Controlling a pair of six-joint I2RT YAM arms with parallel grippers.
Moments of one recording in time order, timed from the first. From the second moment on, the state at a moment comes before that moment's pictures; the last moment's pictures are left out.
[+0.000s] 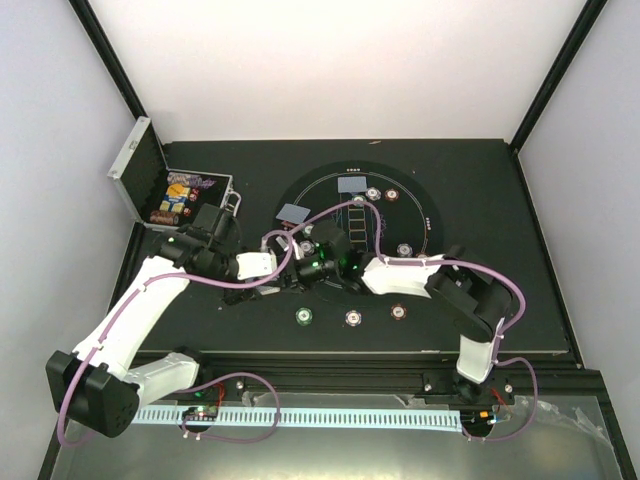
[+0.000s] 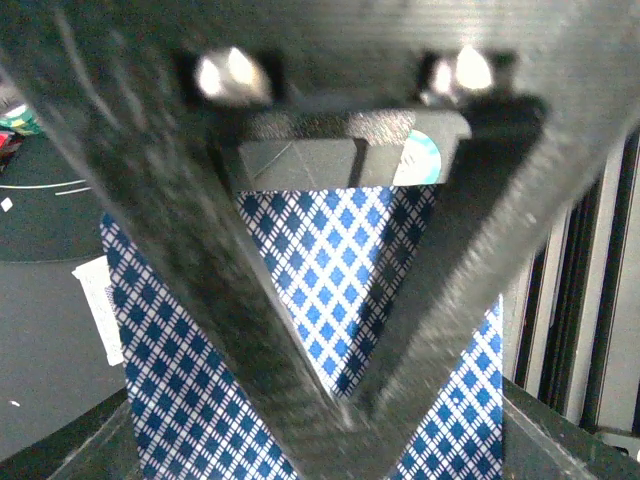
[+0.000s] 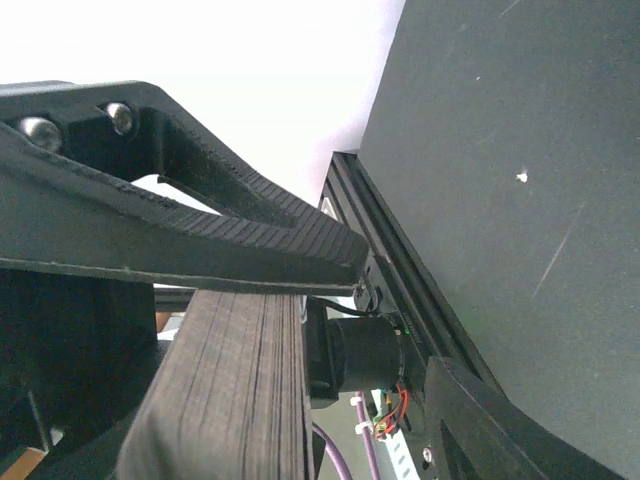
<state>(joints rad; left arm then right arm) -0.34 1.10 1.00 -1.13 0.41 0.98 0.94 1.84 1.02 0.46 -0.79 1.11</state>
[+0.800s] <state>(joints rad) -0.35 1.10 0.97 -1.12 0.34 0.99 0.87 1.73 0.94 0.34 -0.77 1.04</state>
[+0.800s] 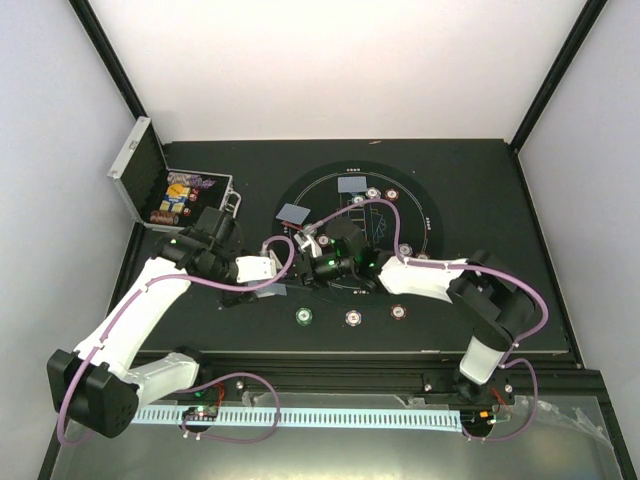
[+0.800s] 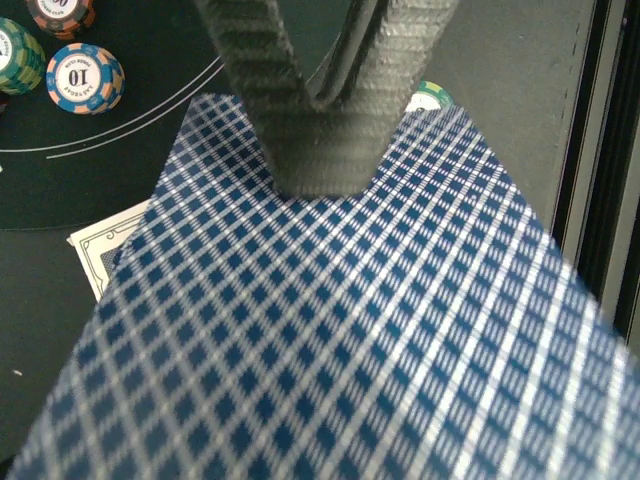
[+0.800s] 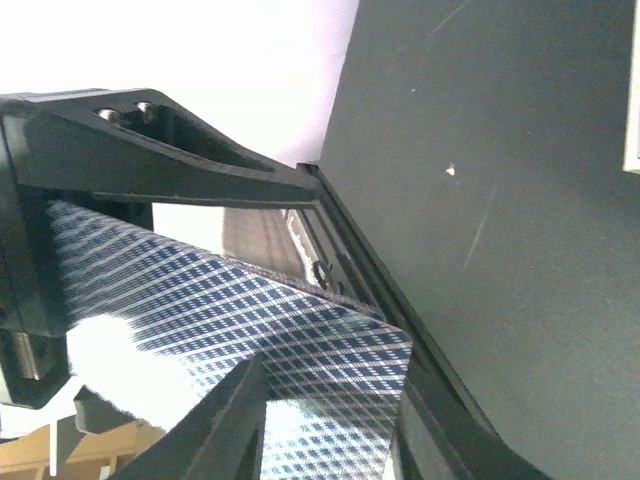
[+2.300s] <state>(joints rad) -0.35 1.09 0.96 -1.11 0.32 0.99 0.35 1.37 0.62 0.04 -0.82 0.83</state>
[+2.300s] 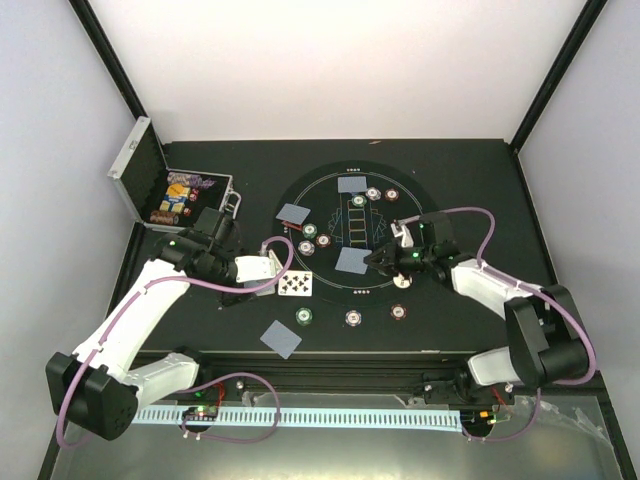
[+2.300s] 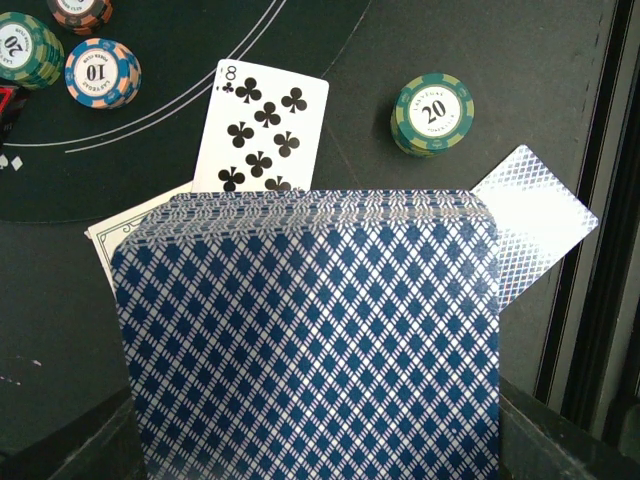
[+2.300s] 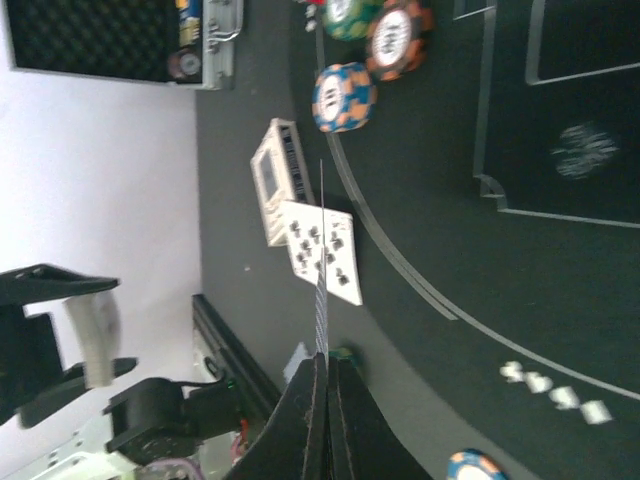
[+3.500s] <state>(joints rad) -0.35 1.07 0.97 -1.12 0.32 1.00 0.33 1.47 0.95 -0.43 -0.34 0.54</state>
